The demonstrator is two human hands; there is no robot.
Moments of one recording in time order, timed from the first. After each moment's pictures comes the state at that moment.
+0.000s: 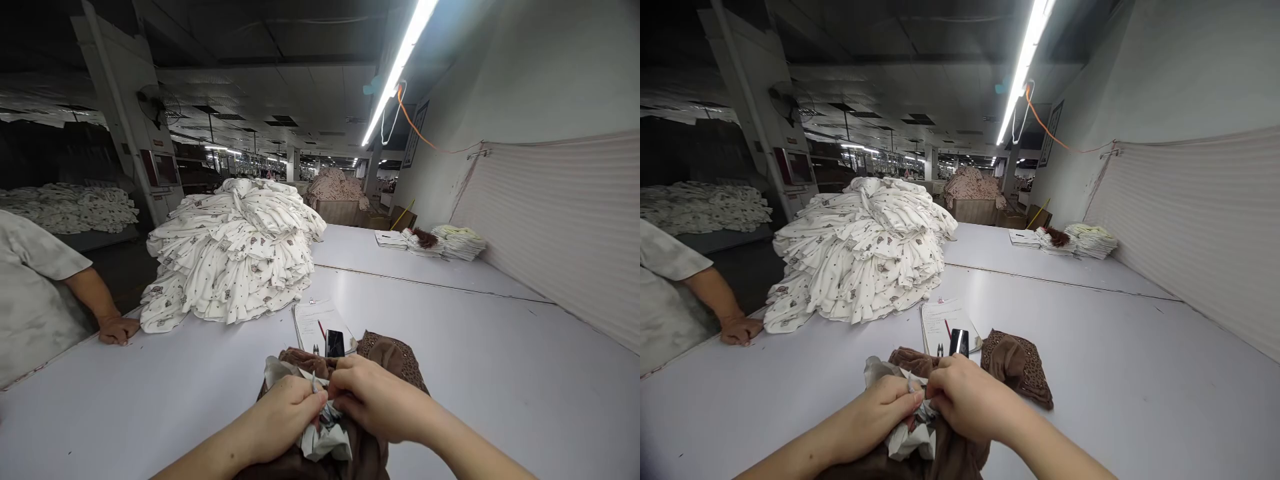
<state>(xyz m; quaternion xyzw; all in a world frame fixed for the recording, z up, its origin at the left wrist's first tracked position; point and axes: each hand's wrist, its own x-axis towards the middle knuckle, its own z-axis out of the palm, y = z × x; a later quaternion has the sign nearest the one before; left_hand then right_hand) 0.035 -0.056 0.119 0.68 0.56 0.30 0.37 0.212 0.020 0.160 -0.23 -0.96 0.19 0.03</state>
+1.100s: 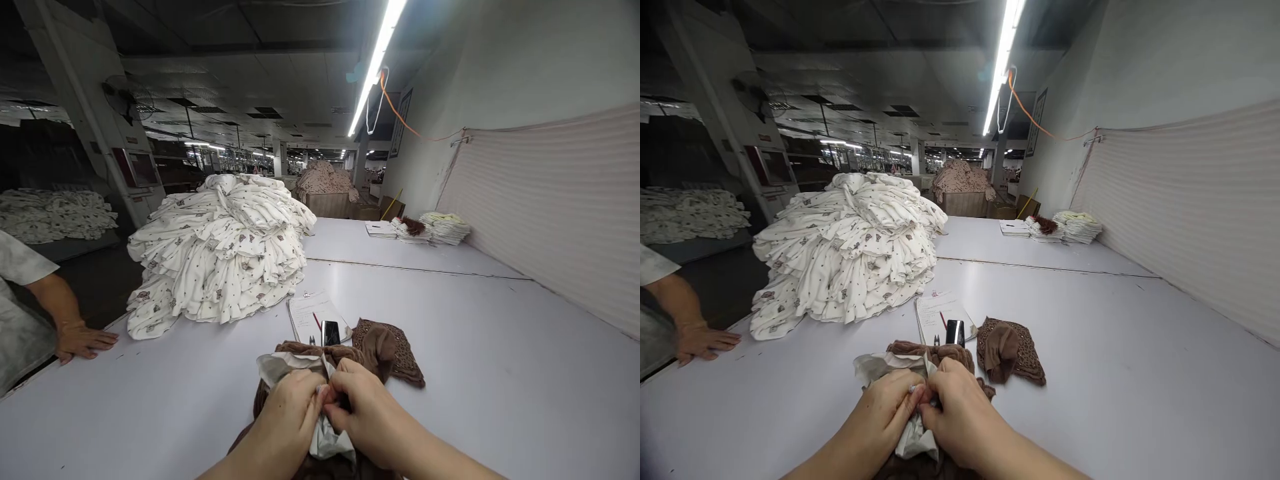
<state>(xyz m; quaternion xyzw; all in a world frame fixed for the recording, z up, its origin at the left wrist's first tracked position) 0.055 -0.066 0.099 0.72 0.58 0.32 0.20 0.208 -0.012 0.117 -0.35 -0.88 0.24 0.20</state>
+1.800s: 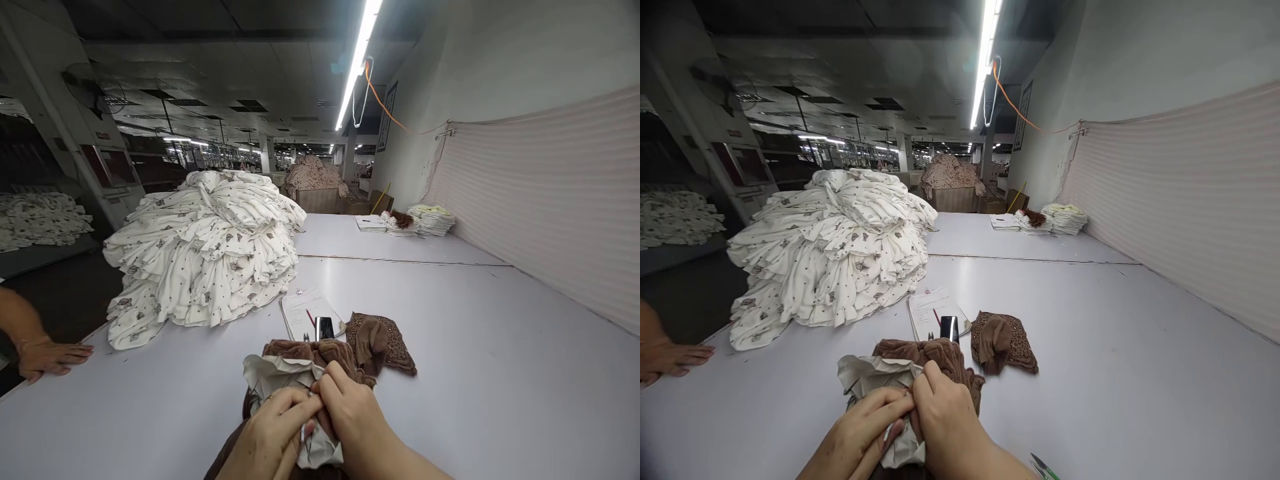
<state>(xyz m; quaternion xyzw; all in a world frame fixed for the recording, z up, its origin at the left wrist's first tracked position) 0.038 -0.086 0.079 0.79 0.47 0.36 0.13 0.202 -0.015 0.073 -0.28 -0.92 0.01 0.26</state>
